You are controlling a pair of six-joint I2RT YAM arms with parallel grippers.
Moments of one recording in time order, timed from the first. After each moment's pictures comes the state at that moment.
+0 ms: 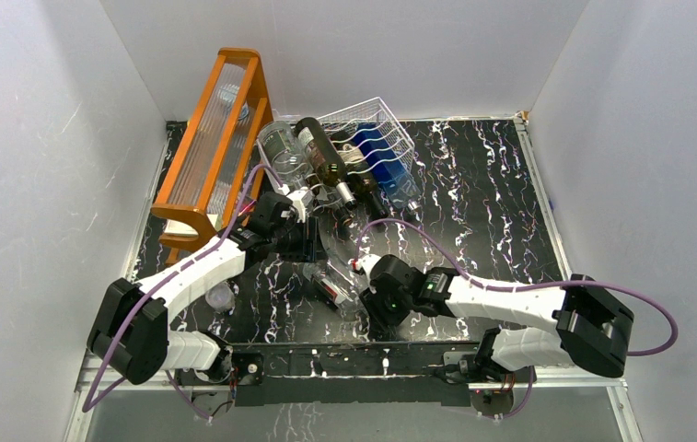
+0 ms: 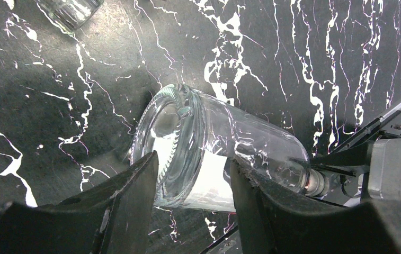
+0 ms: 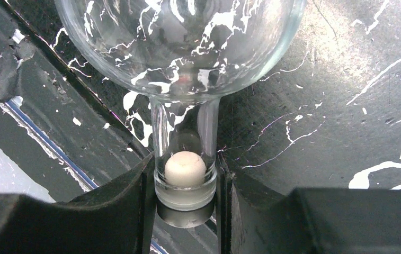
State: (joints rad) left arm -0.56 1.31 0.80 -0.35 0.28 -0.46; right arm 1.12 1.24 0.62 -0.40 -0.09 0.34
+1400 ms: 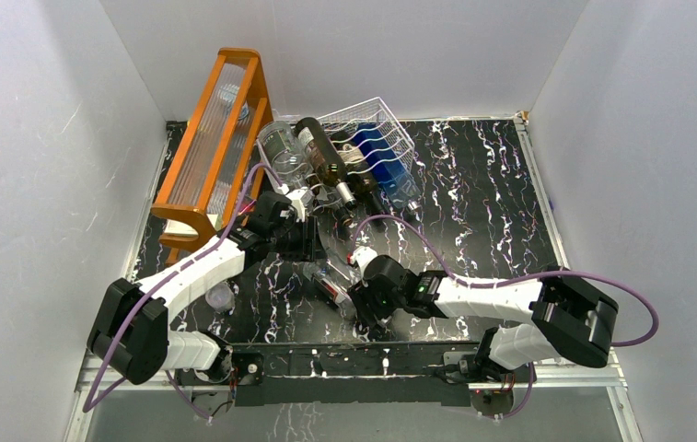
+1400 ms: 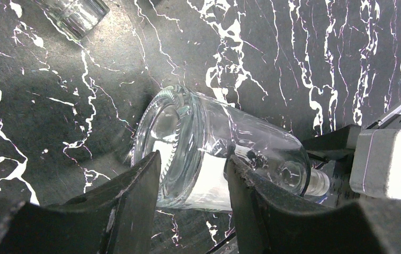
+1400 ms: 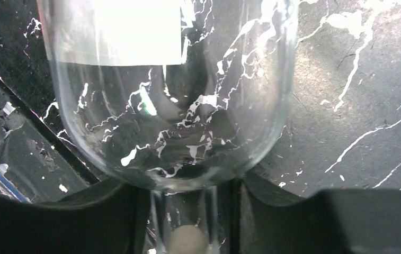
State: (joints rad) left arm -0.55 1.31 0.79 -0.34 0.28 -0.45; right arm 1.12 1.35 0.59 -0.14 0.02 0.34
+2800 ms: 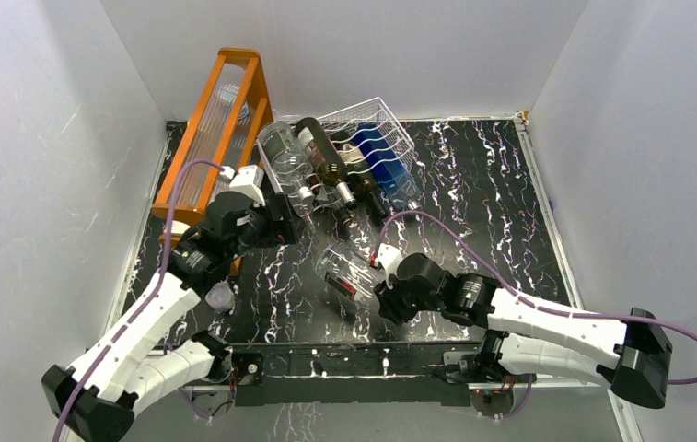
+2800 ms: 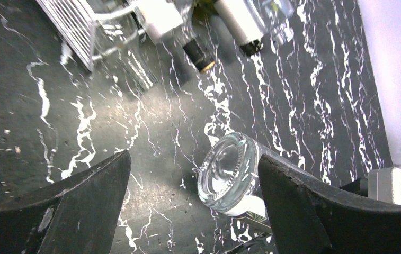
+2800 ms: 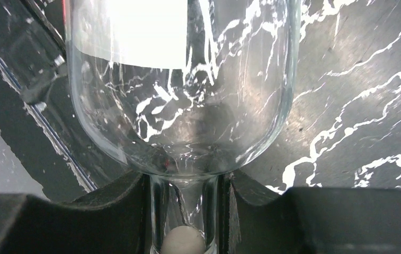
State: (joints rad) left arm -0.57 0.89 0.91 -0.51 -0.09 -0.53; right arm 1.12 0.93 0.60 -0.45 0.00 0.21
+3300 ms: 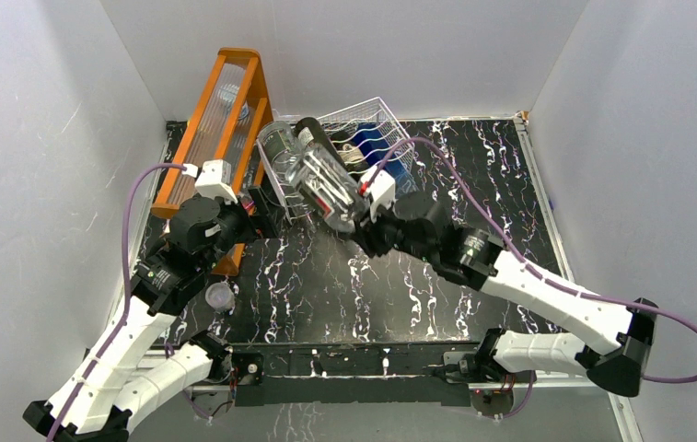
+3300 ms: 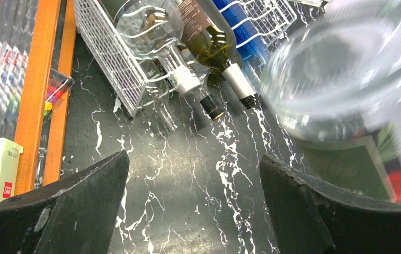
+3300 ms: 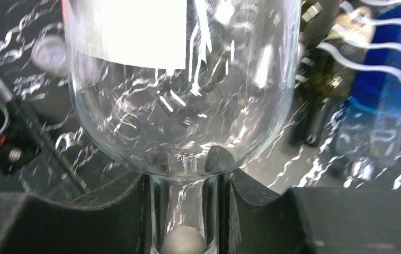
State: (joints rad) left arm -0.57 0.76 1.00 -0.58 -0.22 -0.47; right arm 1.06 1.08 1.05 -0.40 0.12 0.09
